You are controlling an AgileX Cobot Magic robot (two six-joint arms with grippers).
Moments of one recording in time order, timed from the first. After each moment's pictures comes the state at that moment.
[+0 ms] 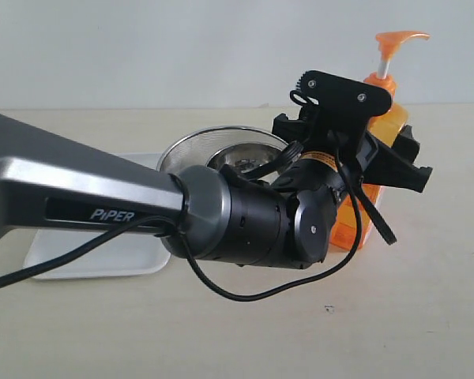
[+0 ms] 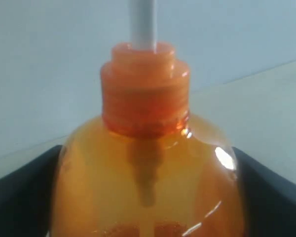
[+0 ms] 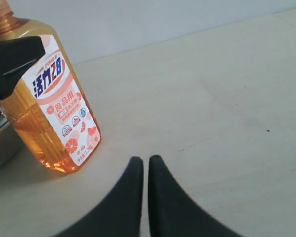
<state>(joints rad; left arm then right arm) -1.01 2.19 -1.39 -0.72 -0.71 0.57 -0.01 0.00 0.00 0.06 0.35 0.19</state>
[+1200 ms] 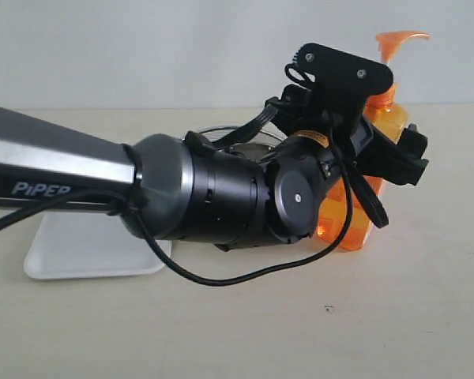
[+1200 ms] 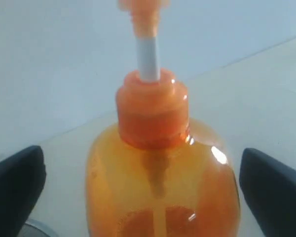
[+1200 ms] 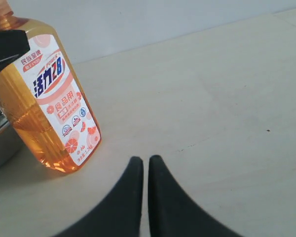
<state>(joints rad) -1.01 2.07 -1.34 -0.81 -0.59 0.72 -0.01 0.00 0.00 0.06 0.35 0.19</state>
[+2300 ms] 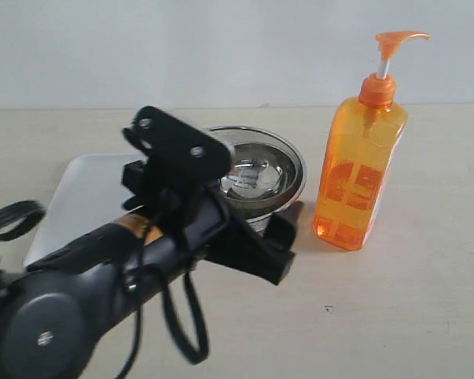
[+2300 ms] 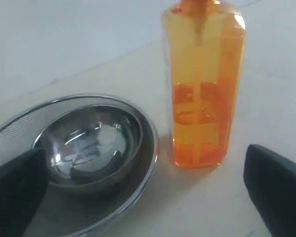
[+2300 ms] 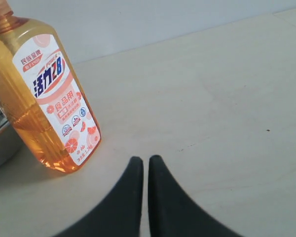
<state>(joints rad) -1.08 1.59 -0.65 -0.84 -0.68 0.63 -0.01 0.00 0.00 0.06 0.35 0.19</state>
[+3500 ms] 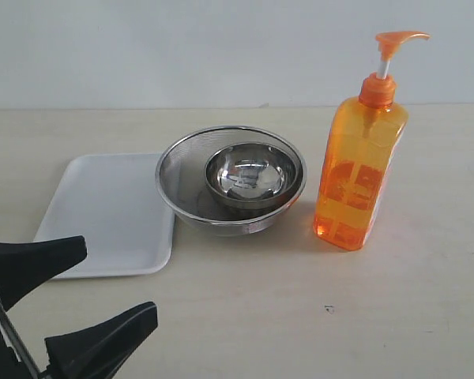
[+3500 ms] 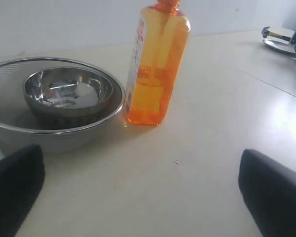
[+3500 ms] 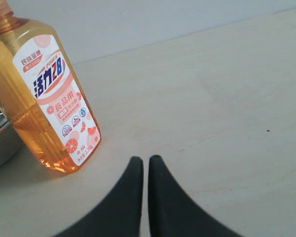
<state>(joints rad) -1.08 0.96 -0.06 -0.48 -0.65 0.16 -0.01 0.00 0.00 0.06 0.35 0.19</state>
